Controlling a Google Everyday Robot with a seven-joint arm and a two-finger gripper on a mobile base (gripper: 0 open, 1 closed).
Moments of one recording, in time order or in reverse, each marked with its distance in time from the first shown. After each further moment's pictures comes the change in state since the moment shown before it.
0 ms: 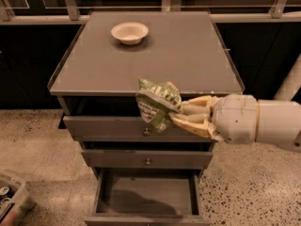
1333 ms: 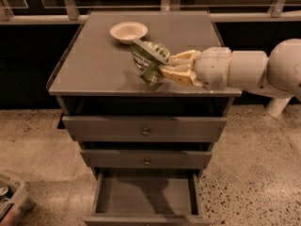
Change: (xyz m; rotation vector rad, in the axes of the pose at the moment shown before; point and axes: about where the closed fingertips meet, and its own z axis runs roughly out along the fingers) arm -0.008 -0.124 0.048 0.047 -0.017 -0.048
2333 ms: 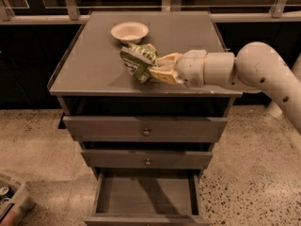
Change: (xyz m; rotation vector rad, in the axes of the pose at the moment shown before) arm 0.045 -0.028 0.058 0.009 0.042 0.053
